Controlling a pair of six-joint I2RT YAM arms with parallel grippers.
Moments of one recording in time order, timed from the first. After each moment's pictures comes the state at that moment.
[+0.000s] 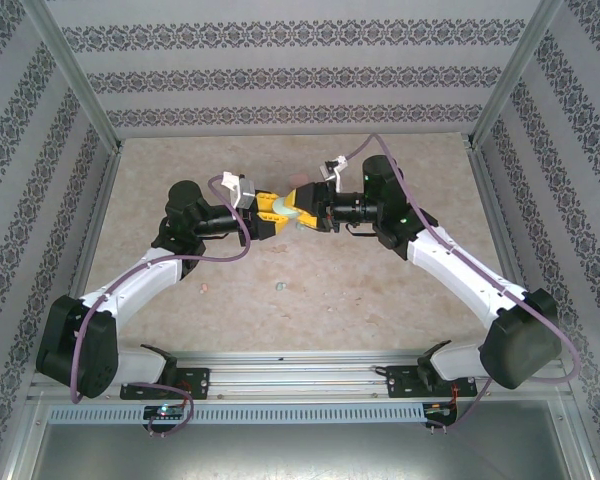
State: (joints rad) left arm -0.34 1.32 0.81 0.56 1.03 -0.11; right arm 0.52 1.36 1.10 -0.02 -0.87 1.16
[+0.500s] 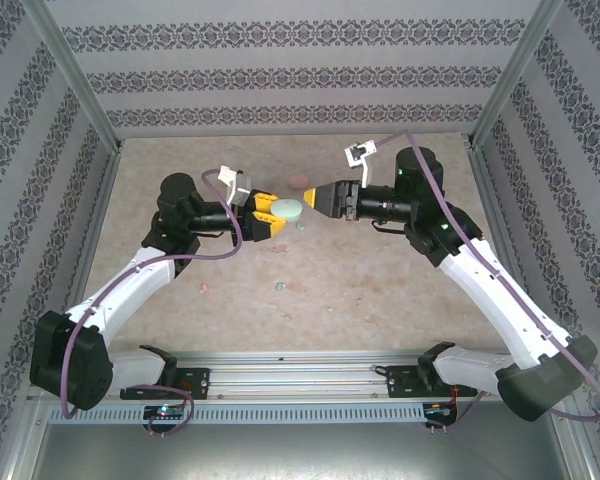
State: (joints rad) left arm -0.34 1.25 0.90 0.40 1.15 -0.17; right arm 0.51 1.18 1.27 -0.36 -0.73 0.59
